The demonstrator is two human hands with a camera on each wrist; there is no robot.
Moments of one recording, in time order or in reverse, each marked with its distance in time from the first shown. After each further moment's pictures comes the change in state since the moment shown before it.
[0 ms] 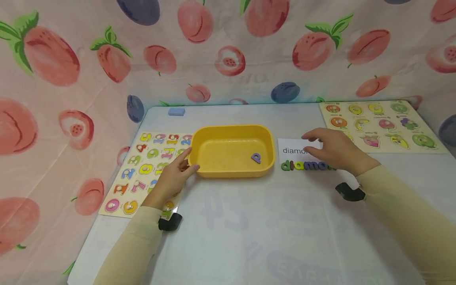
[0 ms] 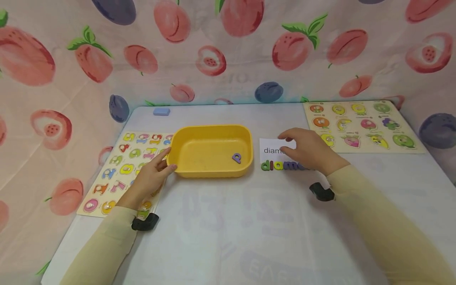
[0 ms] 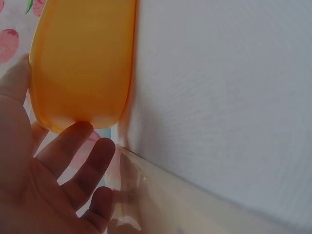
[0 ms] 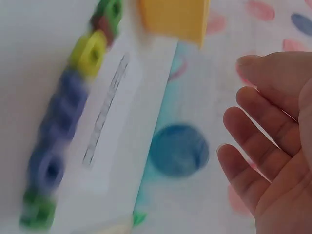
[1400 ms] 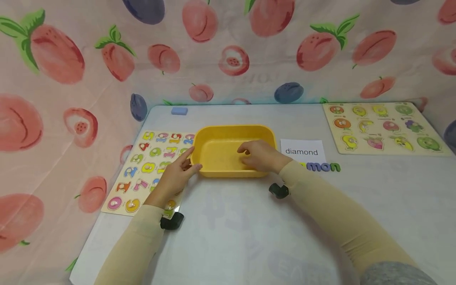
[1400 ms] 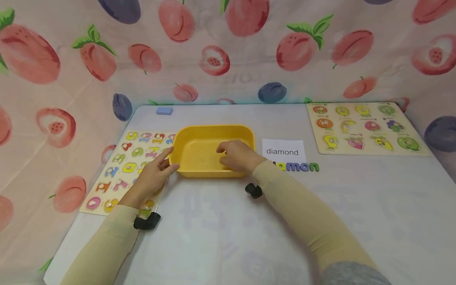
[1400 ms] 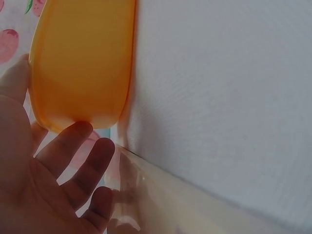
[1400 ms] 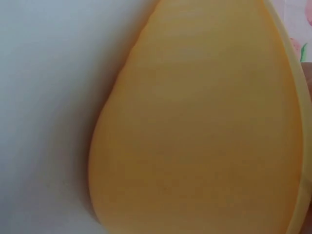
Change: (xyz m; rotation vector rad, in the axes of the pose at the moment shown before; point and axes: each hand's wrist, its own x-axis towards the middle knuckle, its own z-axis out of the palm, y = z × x) left_hand -0.002 0.000 -0.002 -0.015 -0.010 0.015; right_hand 0.089 -0.107 0.093 0.117 -0.283 -0.085
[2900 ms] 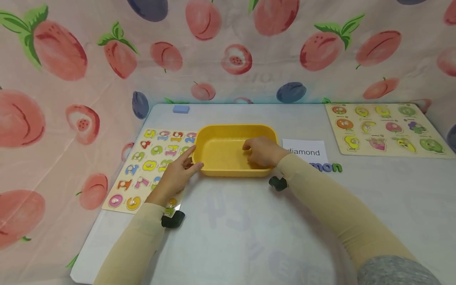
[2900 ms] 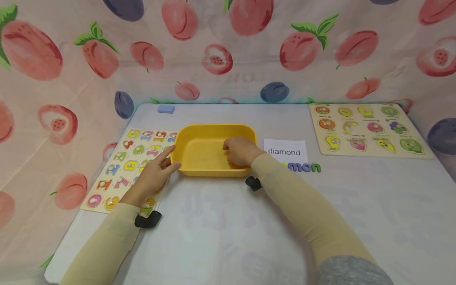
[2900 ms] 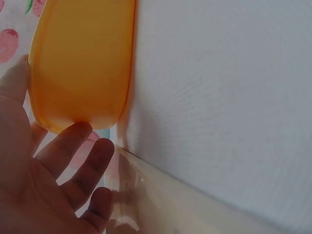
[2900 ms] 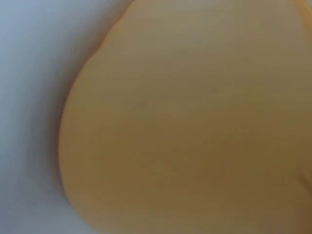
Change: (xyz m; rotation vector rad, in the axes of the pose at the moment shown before) left_hand 0.000 -0.003 0.000 0.034 0.010 0.036; right_hand 0.015 0.006 -0.007 -0.050 -0.105 0.121
